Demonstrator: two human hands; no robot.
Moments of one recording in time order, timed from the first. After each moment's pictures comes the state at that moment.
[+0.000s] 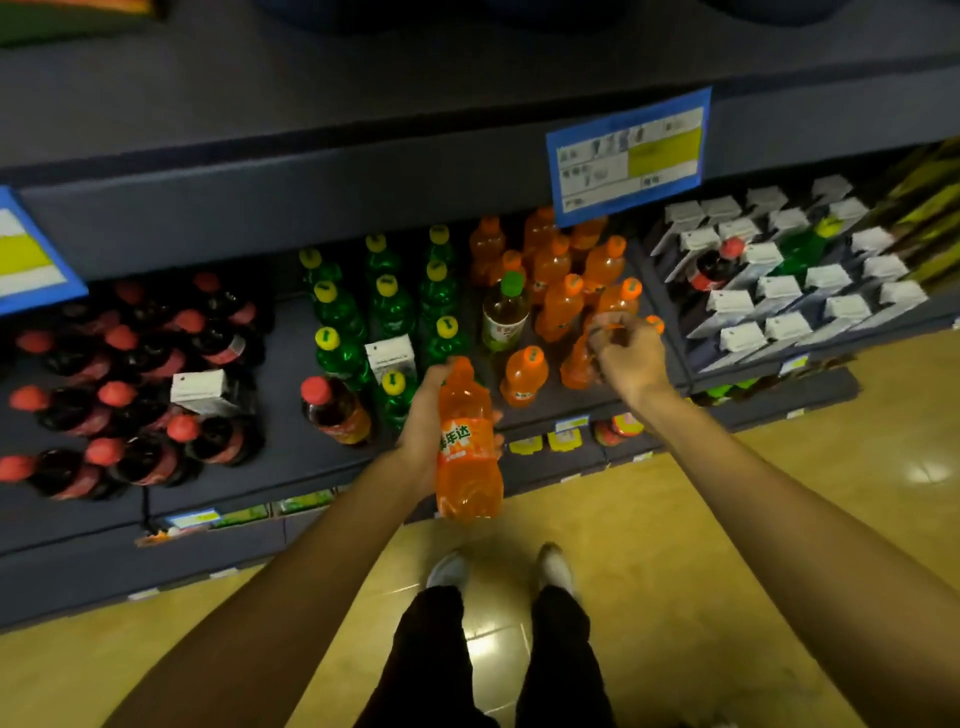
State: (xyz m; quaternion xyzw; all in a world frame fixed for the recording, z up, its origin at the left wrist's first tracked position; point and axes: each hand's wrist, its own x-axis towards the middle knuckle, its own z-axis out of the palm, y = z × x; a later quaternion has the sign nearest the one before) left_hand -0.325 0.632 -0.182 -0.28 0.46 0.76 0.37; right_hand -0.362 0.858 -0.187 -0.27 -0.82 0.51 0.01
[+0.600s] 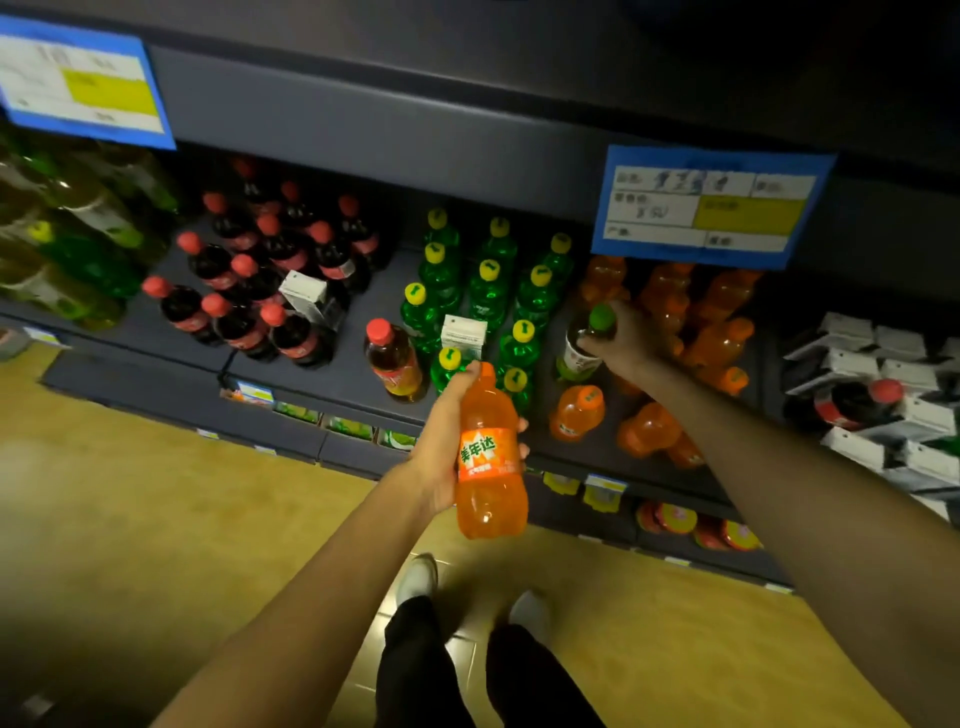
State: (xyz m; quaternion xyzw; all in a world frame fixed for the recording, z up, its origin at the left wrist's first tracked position) left_hand -0.295 0.659 -0.179 -0.36 0.35 0.84 0.21; right_hand -0.473 0.827 -0.212 0.03 -0.92 0.33 -0.21
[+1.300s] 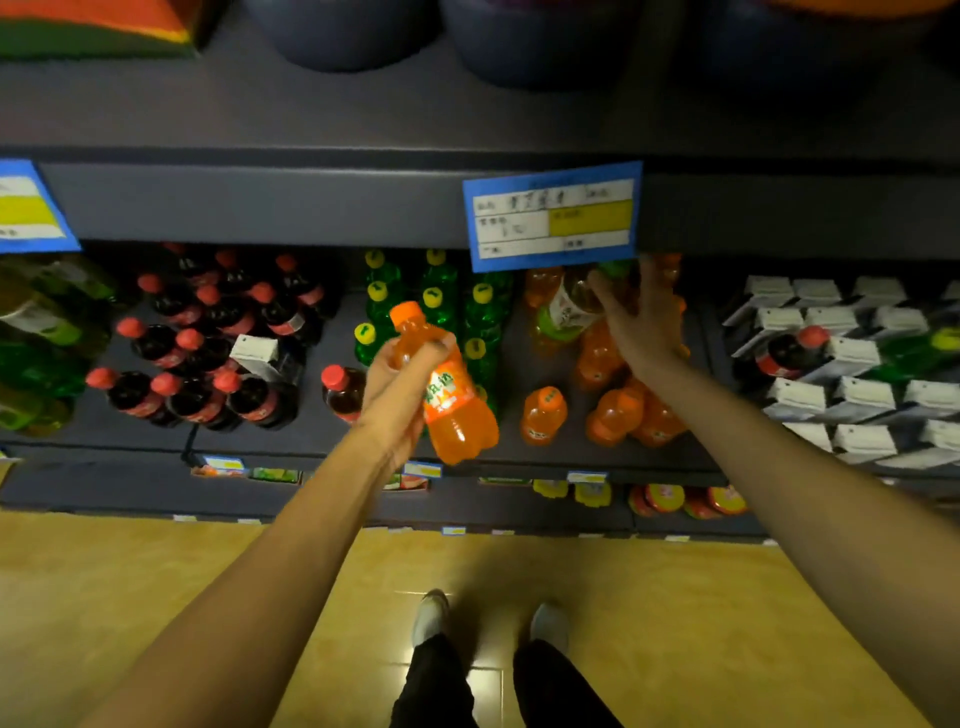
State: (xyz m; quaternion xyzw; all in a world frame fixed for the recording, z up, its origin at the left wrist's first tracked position) left_hand -0.346 0.639 -0.156 -0.29 0.52 0.80 0.04; right_hand -0.448 0.873 -0.155 0.02 -0.87 0.48 0.04
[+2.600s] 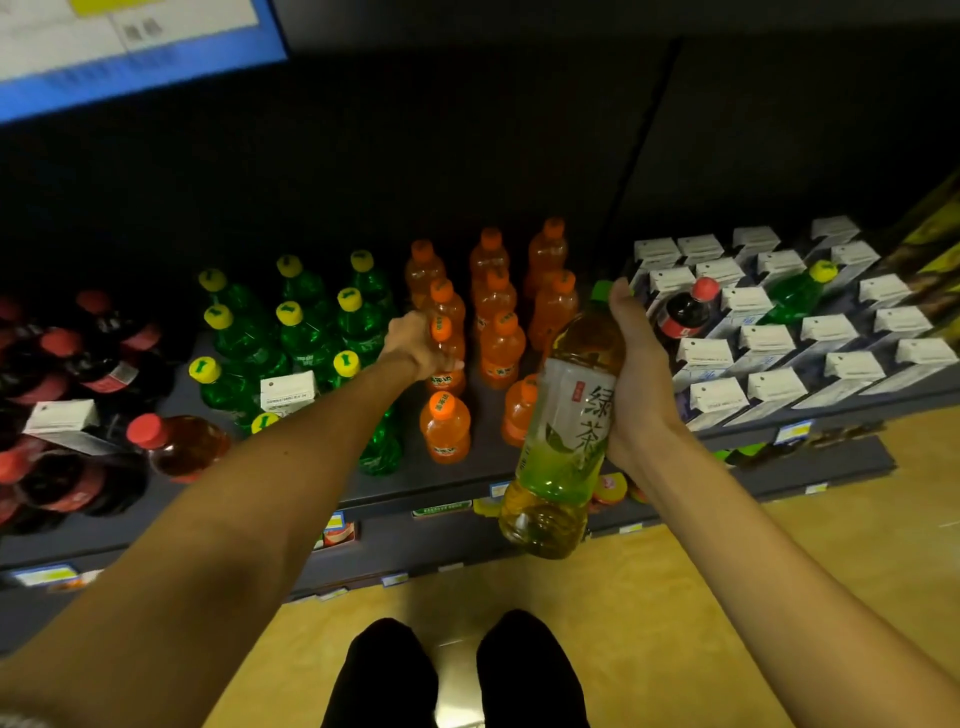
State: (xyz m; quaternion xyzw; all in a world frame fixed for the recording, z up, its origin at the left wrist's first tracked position) left_hand -0.499 0.742 -0.283 -0.04 0.94 0.31 0.14; right_hand -0.378 0.946 -0.182 -0.19 -0.49 0.85 -0.06
